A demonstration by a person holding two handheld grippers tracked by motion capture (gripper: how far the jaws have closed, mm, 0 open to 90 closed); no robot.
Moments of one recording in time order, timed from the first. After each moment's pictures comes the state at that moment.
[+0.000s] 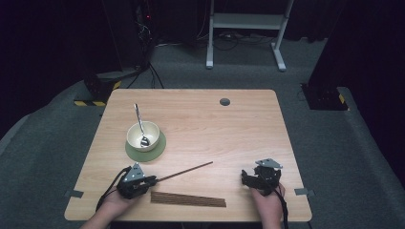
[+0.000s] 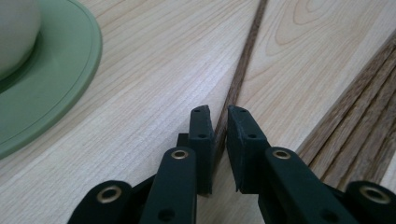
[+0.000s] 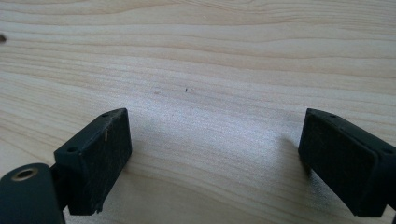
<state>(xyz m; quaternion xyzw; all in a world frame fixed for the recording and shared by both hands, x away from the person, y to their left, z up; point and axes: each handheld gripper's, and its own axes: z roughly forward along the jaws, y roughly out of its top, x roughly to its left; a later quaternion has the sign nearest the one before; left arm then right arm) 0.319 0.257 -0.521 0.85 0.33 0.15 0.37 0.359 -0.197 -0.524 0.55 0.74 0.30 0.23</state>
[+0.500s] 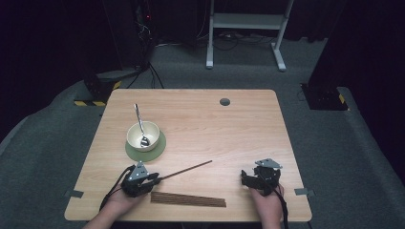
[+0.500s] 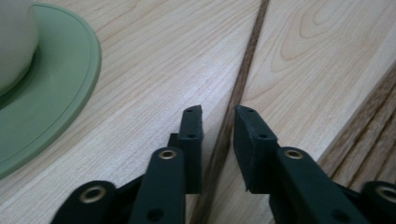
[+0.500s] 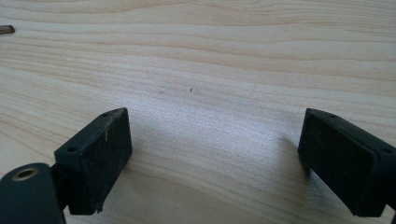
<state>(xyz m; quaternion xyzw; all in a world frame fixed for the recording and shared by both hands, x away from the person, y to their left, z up) 0.323 0.244 -0.522 0.85 0.33 0.16 0.38 0.359 -0.196 -0.524 0.55 0.75 0.30 0.23</state>
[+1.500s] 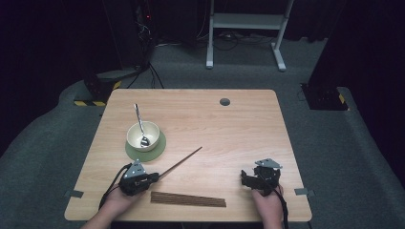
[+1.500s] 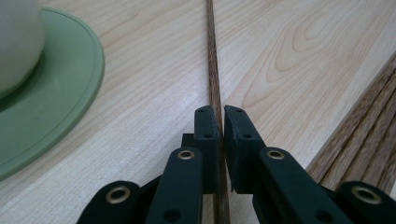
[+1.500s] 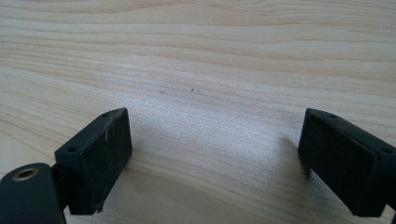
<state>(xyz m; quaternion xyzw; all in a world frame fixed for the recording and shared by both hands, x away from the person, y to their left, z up) 0.327 0.256 -0.516 0.83 0.34 0.14 0.41 0.359 -0.196 -0.524 0.55 0.75 0.30 0.23</state>
